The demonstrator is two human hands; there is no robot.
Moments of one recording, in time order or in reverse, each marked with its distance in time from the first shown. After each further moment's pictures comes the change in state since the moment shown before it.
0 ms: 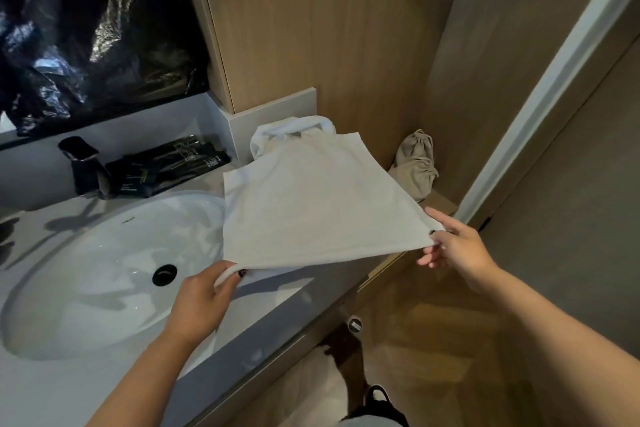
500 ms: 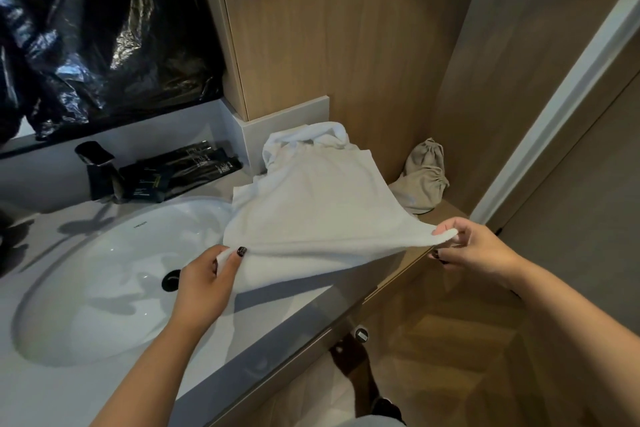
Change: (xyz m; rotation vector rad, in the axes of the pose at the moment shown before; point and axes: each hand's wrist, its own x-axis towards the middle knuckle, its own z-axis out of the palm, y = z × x) left_hand 0.022 0.028 -0.018 -0.265 0.183 -0.156; right_hand 0.025 -0.015 -0.016 -0.297 -0.225 -0.085
